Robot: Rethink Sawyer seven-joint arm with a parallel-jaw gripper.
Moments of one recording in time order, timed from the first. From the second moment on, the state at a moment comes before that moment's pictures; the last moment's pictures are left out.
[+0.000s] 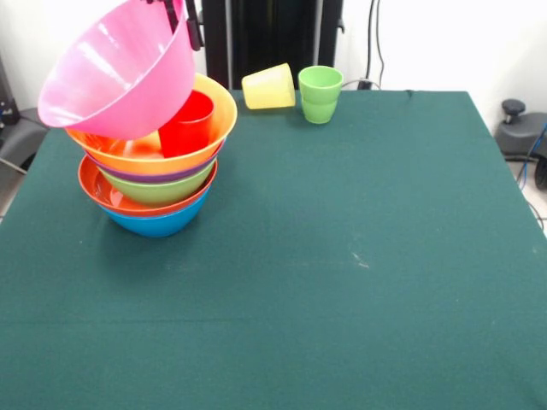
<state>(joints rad) -1.12 -0.91 0.95 1.99 -0.52 0.81 1.60</state>
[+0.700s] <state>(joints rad) -1.12 -0.91 0.96 1.99 -0.54 0.81 1.60</state>
